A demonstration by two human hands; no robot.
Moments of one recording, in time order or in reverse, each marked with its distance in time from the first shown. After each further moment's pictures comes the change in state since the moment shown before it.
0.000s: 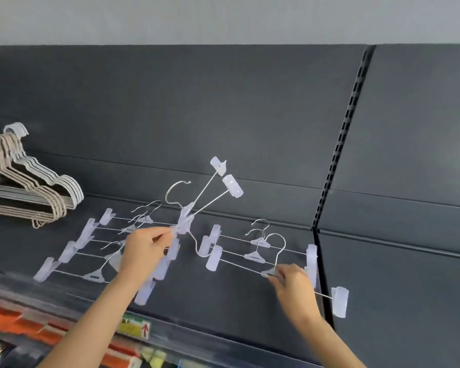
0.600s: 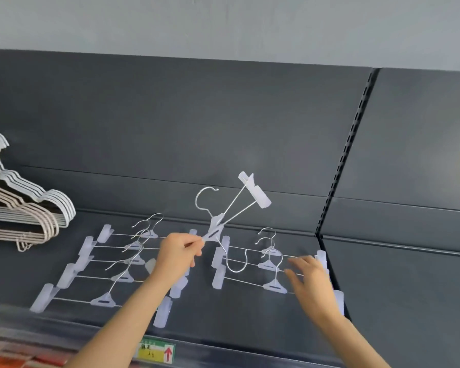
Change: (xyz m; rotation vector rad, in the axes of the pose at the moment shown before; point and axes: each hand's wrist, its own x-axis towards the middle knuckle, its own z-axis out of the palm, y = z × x) left_hand 0.036 -0.007 0.006 -0.188 -0.289 0.010; right_hand 0.002 -0.044 -0.006 -0.029 0.166 0.045
